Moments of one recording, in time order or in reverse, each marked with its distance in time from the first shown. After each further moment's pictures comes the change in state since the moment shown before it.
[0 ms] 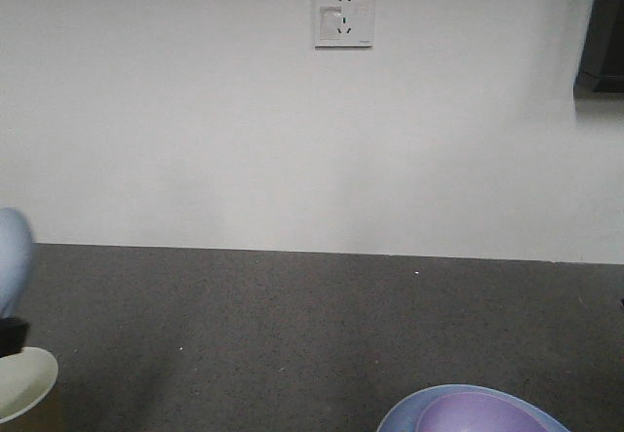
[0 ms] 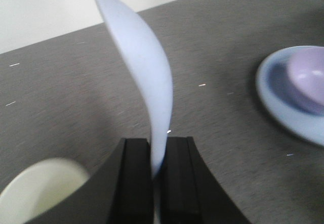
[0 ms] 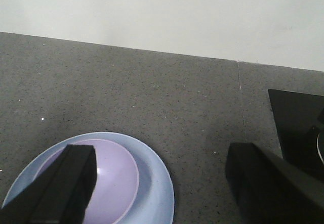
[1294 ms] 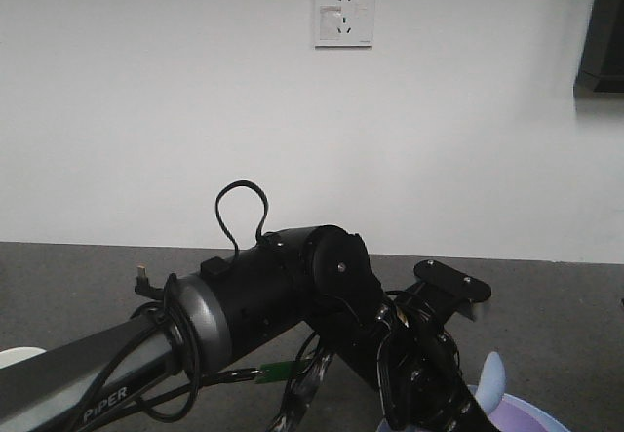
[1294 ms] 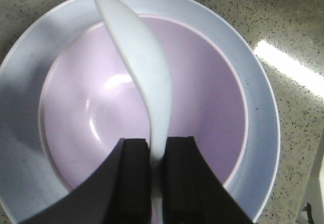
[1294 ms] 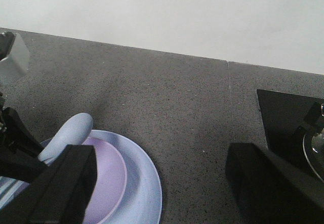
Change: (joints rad) left arm -0.607 1.126 -0.864 -0.051 0.193 -0.102; right arm 0.000 0.000 0.000 -0.042 0.004 0.000
